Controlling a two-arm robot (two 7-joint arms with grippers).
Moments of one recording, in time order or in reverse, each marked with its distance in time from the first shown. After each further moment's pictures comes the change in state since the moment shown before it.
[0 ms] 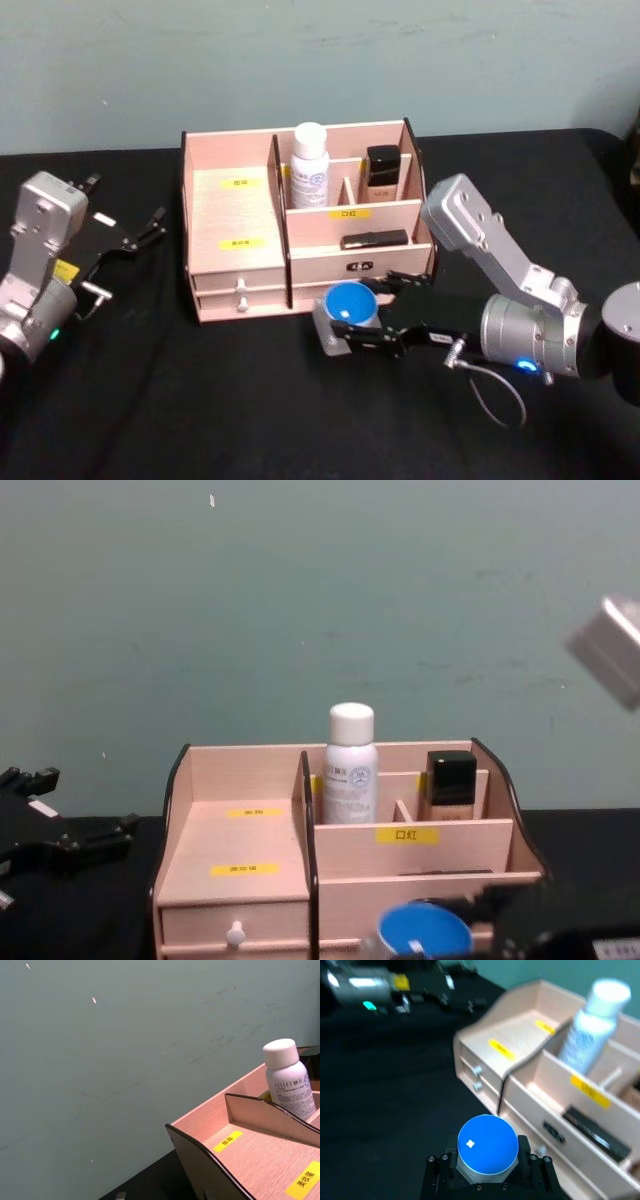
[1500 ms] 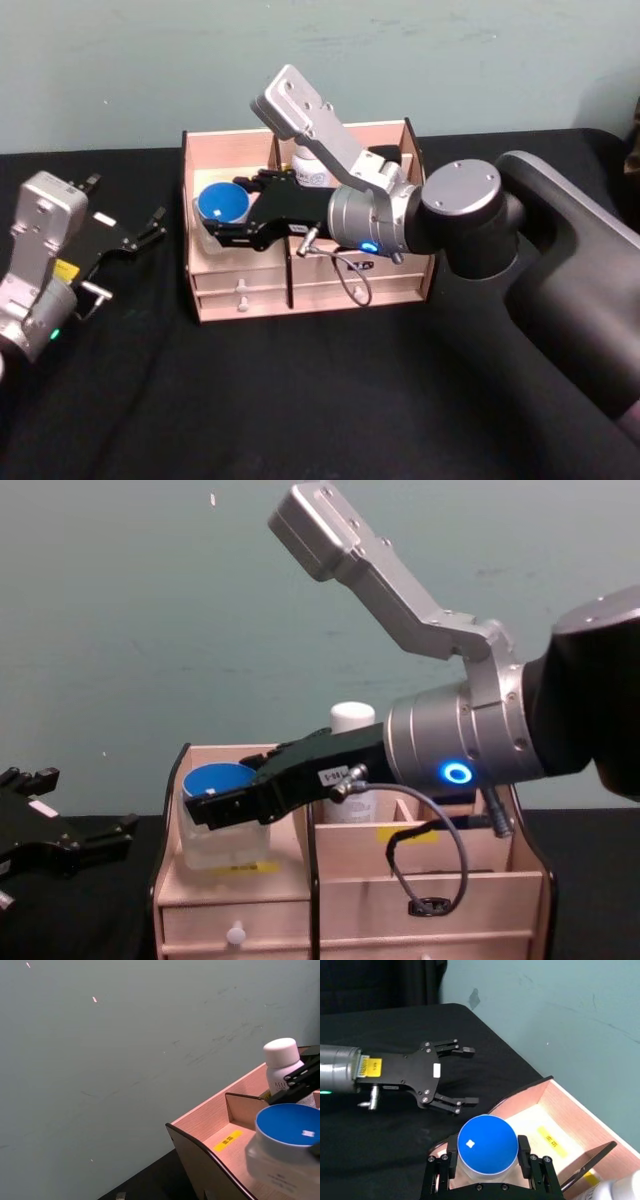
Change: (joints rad) left arm 0.000 0.000 0.000 0.000 0.000 0.000 0.000; right arm 0.423 -0.342 -0.199 0.402 -0.116 -0.038 -0.011
